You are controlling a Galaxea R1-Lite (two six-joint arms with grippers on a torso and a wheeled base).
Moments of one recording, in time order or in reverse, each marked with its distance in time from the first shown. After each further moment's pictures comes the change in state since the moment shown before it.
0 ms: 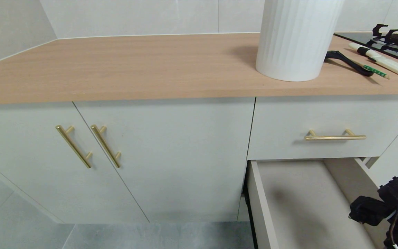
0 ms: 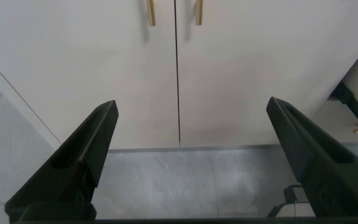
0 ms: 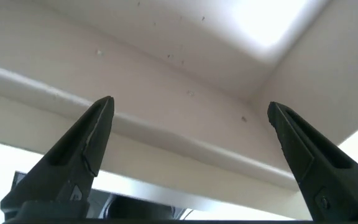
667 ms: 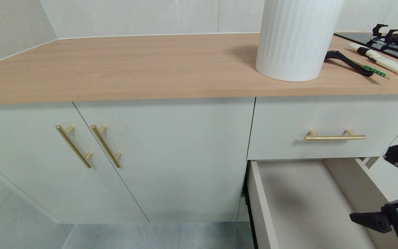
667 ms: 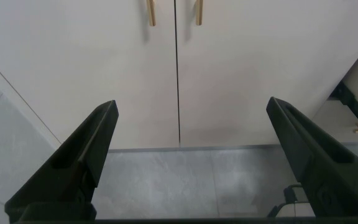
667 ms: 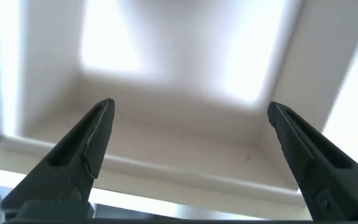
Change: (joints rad) left arm 0.000 0.000 0.000 0.000 0.000 0.000; right arm -0.001 -0.214 -0.201 -0.004 0.016 0.256
